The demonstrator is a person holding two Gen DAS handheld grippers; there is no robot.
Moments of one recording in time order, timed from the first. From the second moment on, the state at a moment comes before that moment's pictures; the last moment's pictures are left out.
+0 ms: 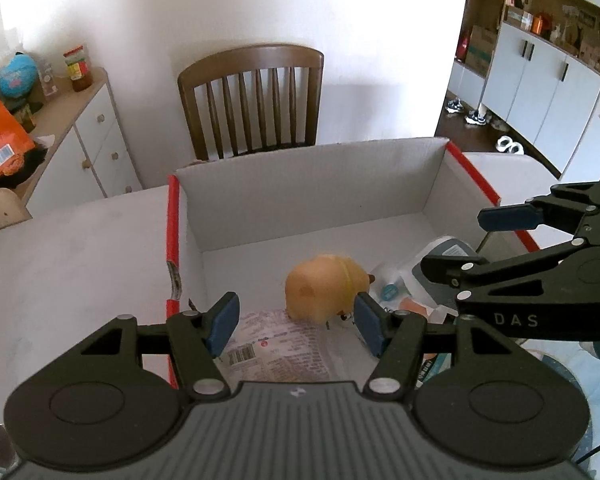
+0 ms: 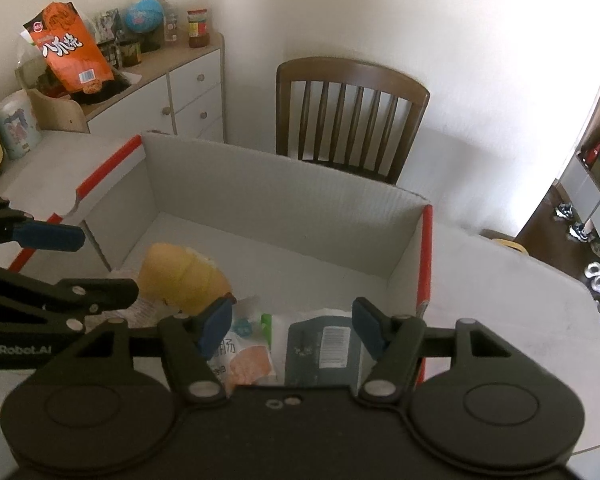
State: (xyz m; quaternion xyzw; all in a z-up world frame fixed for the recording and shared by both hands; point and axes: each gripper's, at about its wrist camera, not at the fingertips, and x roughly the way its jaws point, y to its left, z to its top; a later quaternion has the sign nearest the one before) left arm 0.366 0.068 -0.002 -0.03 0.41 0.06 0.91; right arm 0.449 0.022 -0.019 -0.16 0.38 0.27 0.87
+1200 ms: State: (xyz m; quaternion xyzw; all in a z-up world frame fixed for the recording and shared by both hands) left arm 0.238 0.042 0.065 -0.01 0.34 0.00 0.94; right arm 0.305 -0.025 0.072 -0.11 0.33 0.24 0.91
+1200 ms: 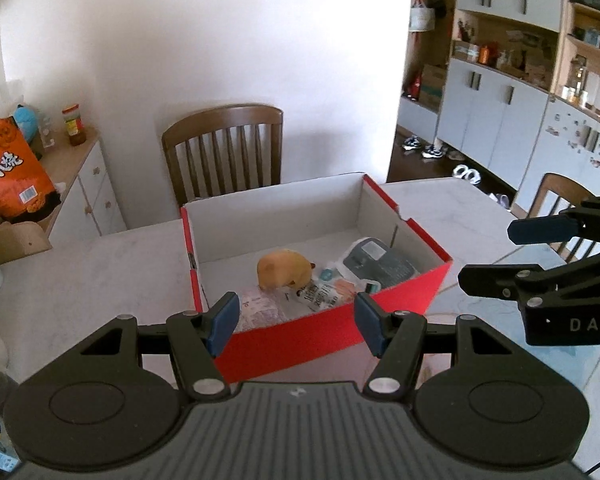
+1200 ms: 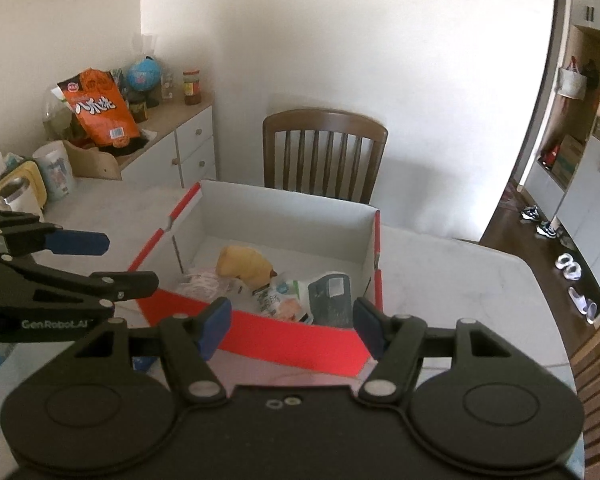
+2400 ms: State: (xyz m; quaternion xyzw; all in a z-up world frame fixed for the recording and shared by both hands) left arm 0.170 0.086 0.028 0.00 0.34 -0.04 0.94; right arm 0.211 -0.075 0.039 -0.06 0.34 0.11 0.93
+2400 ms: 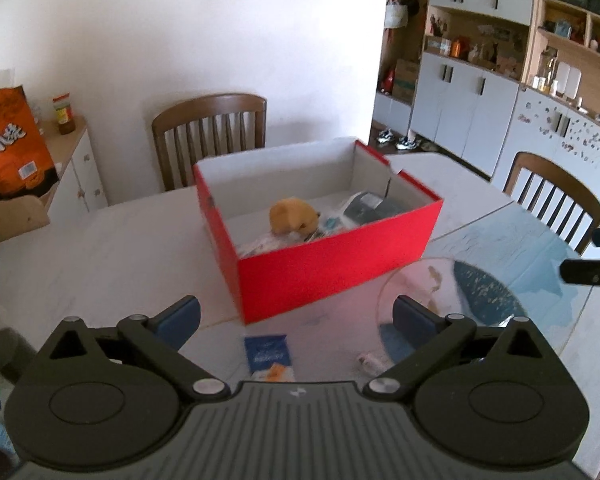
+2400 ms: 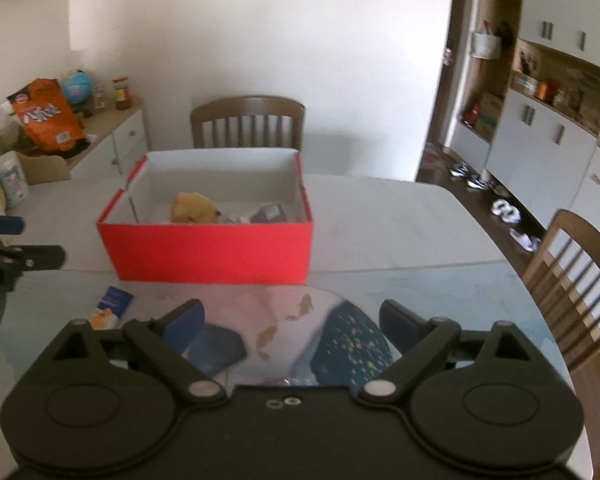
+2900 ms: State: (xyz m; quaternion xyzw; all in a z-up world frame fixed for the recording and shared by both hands) left arm 0.173 0.093 -0.022 0.01 0.36 -0.01 0.93; right arm 0.198 -0.109 -0.017 -0.07 0.36 0.03 0.93
